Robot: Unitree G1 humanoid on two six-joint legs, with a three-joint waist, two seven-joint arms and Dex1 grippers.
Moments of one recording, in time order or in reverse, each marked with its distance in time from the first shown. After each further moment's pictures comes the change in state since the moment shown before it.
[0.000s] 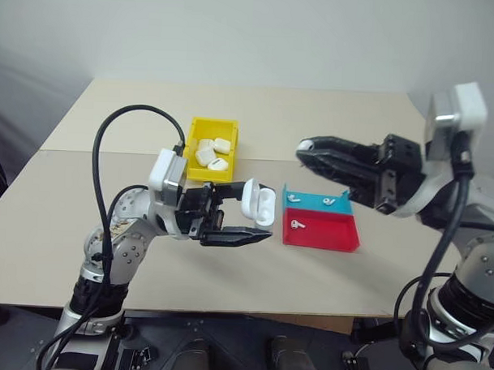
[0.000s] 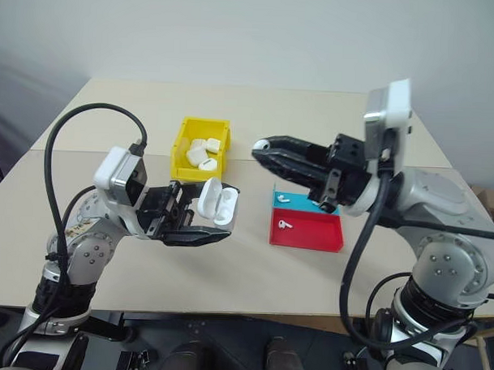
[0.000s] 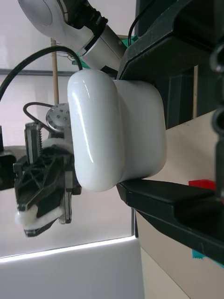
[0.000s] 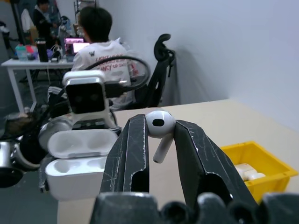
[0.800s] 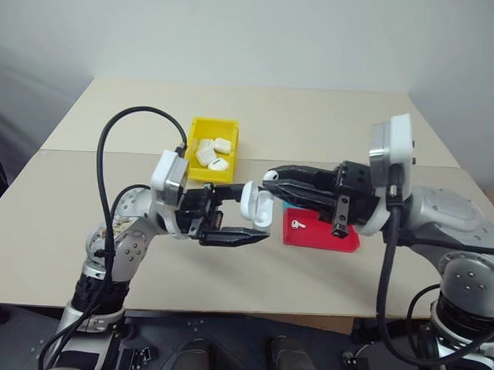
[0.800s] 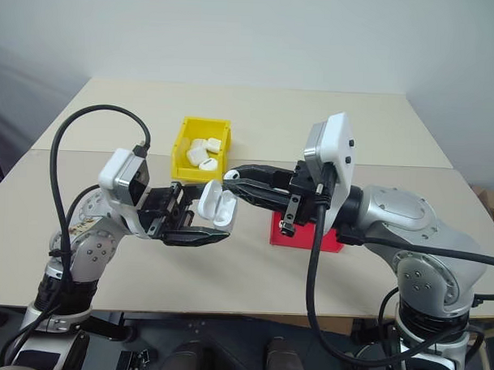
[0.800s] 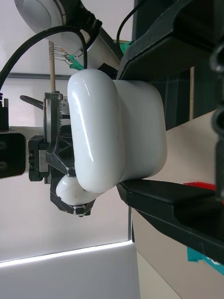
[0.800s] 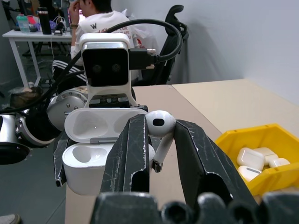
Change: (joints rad) left arm -0.007 0.000 -0.001 0.032 0.021 0.000 -0.034; right arm 0.070 -0.105 0.202 -0.040 0.037 -0.143 -0.128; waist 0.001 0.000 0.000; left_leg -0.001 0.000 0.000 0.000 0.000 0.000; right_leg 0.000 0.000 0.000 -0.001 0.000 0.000
